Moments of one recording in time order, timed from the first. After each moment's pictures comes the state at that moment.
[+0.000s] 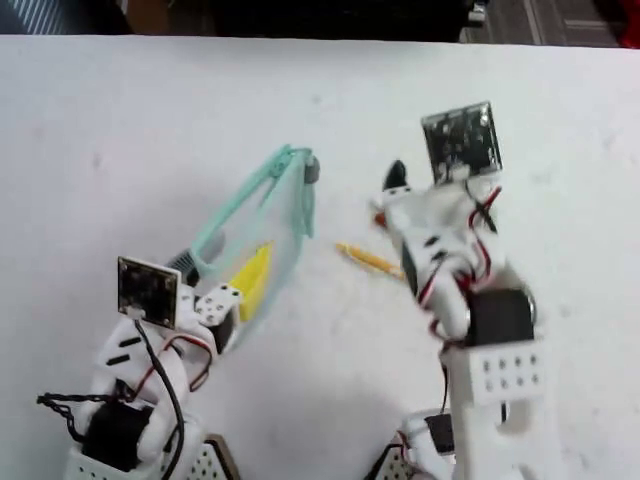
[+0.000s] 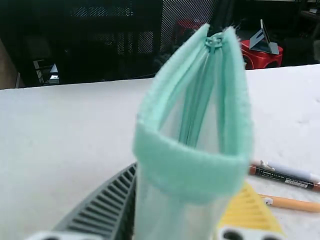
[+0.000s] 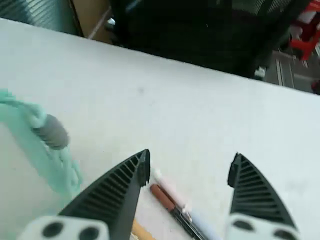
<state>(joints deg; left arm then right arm) 13.7 -104.6 79.3 51.4 6.8 -8.3 -47.8 31.6 55.0 9.2</state>
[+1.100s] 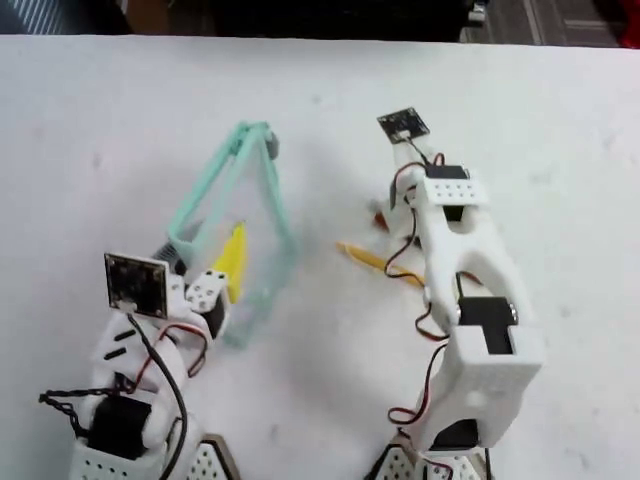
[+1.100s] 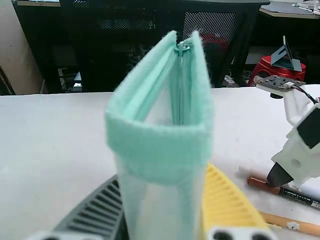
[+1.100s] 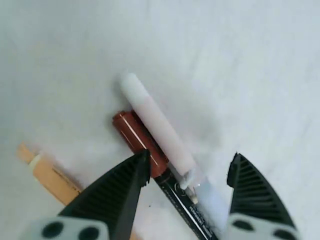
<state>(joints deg) 8.6 -103.6 82.5 44.4 6.8 -3.1 17.5 11.2 52.4 21.3</state>
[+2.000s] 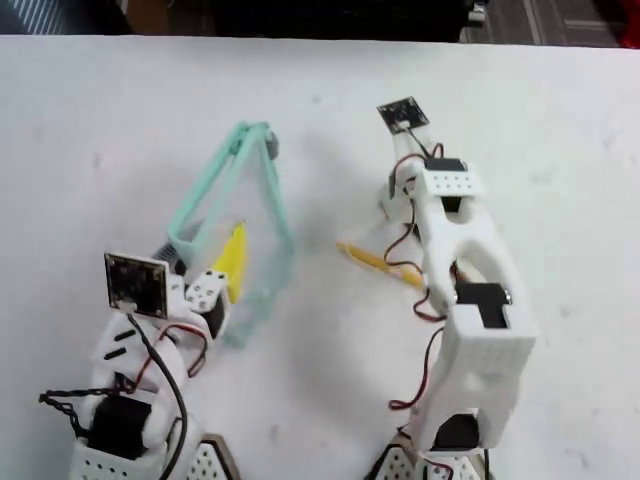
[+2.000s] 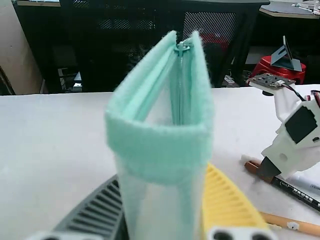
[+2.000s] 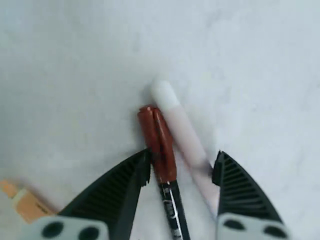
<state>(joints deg) 8.6 -103.6 82.5 44.4 6.8 -2.1 27.0 2.2 52.0 21.8</state>
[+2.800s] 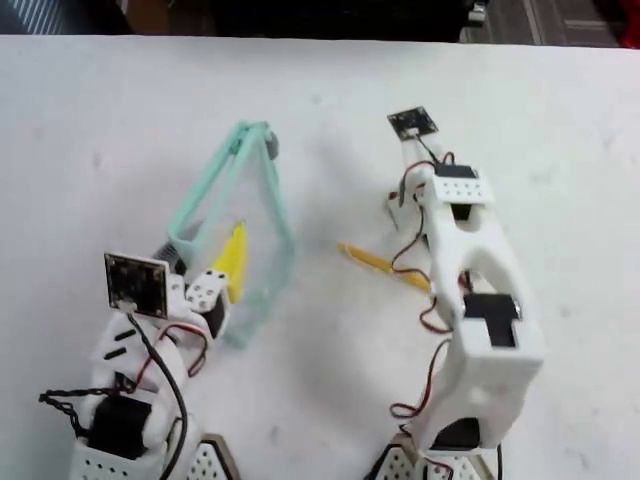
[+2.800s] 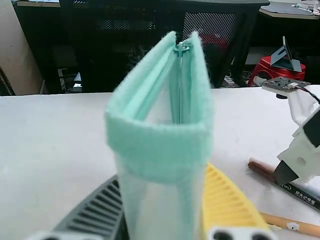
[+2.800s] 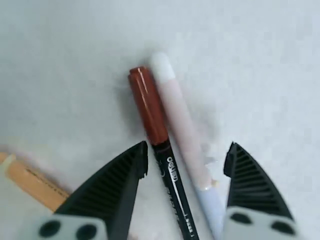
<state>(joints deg) 8.6 -103.6 82.5 44.2 6.8 -0.4 15.9 13.2 49.8 21.8</state>
